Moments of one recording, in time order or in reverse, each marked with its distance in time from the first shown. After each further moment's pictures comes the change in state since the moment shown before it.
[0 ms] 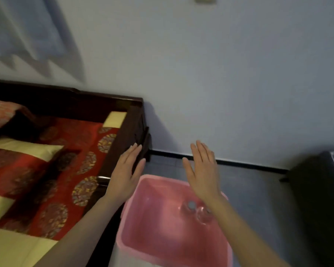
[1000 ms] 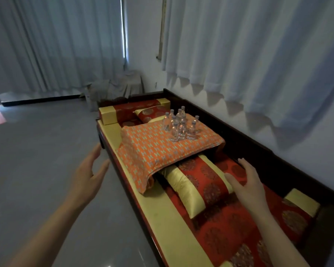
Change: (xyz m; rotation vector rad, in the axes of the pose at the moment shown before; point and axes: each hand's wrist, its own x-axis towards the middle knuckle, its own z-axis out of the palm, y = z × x) left_hand -0.448 -0.273 -0.646 0.183 0.917 -0.651; right_hand -0.108 -0.657 0.151 0.494 -0.316 -0.438
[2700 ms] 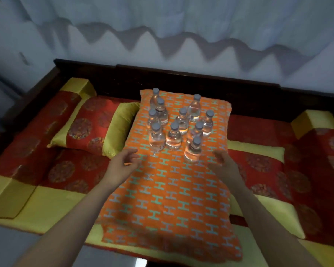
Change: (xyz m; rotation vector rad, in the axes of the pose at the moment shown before) left_hand 0.687 -0.263 0.409 -0.231 -1.140 0.124; right_hand 0.433 0.006 0.472 0.125 0.337 0.823
